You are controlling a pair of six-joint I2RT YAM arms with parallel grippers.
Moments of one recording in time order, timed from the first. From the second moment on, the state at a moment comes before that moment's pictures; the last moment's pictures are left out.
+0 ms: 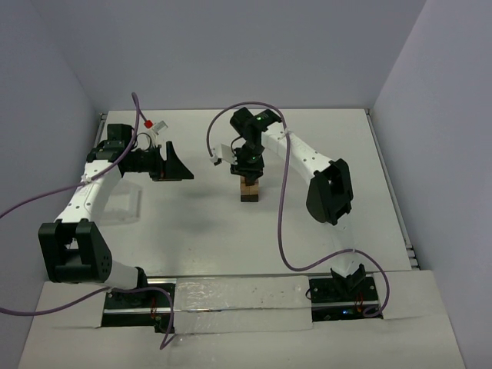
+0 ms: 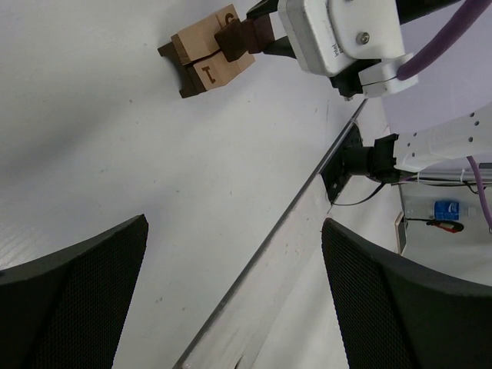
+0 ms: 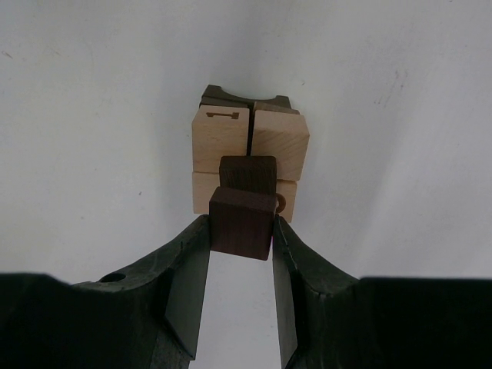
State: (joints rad) left arm -0.02 1.44 1.18 -0.74 0.99 -0.04; right arm 0.63 2.15 2.08 -1.32 -0.27 -1.03
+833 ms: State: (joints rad) left arm -0.02 1.46 1.18 -0.75 0.99 -0.04; right arm 0.63 2.17 2.10 -1.33 -0.27 -1.03
